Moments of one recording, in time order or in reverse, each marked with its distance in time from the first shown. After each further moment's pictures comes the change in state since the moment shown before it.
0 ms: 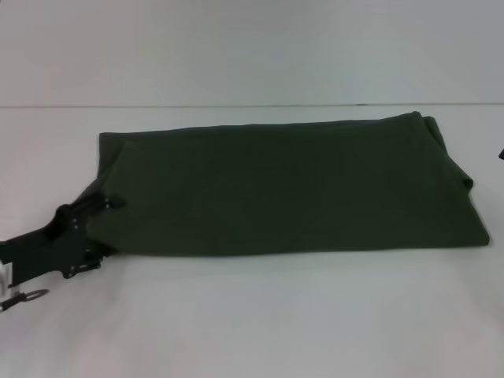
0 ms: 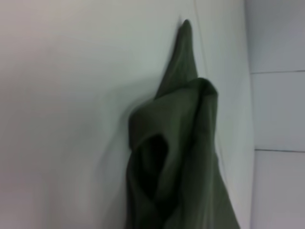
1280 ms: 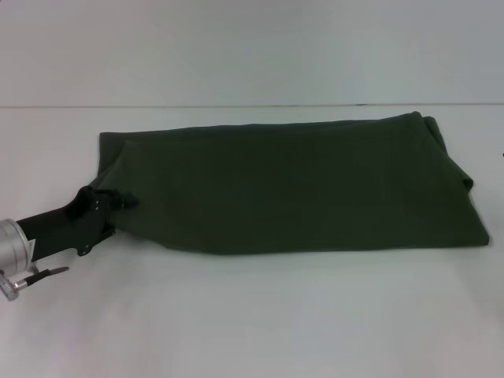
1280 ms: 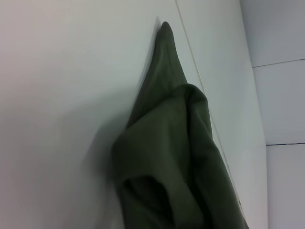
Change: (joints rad) left arm -0.080 -0.008 0.027 -0.019 0.012 -0.111 0.051; right arm -0.003 0.000 0.021 0.005 0.000 -0.010 0.000
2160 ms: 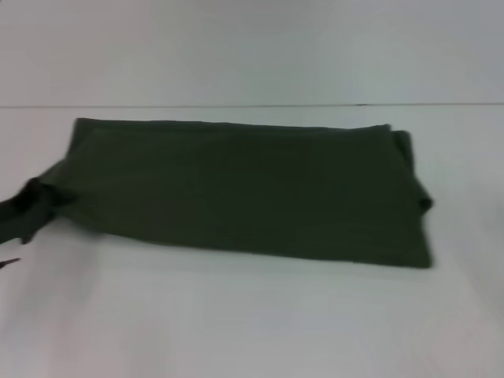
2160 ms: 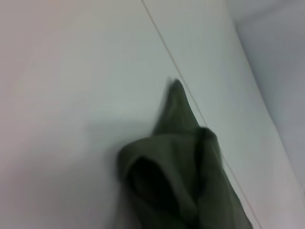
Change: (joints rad) left arm 0.047 0.012 -0.034 0.081 -0.013 -0.129 0.085; right arm 0.003 -0.004 0.017 0.000 0.001 0.028 -0.002
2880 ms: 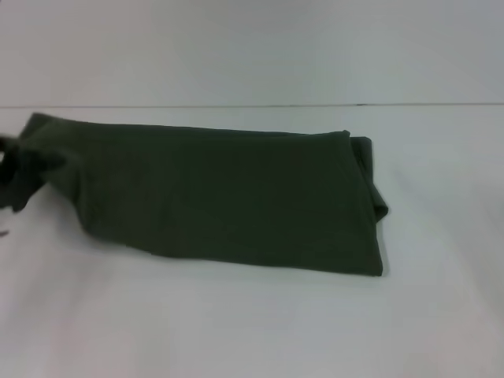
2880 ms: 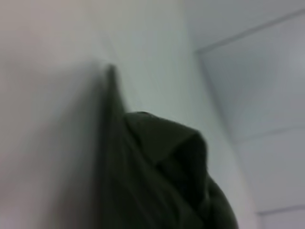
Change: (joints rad) left arm 0.018 -0.036 -0.059 0.119 -0.079 0.138 0.020; right arm 0.008 0.003 0.000 0.003 -0.003 0.041 0.005
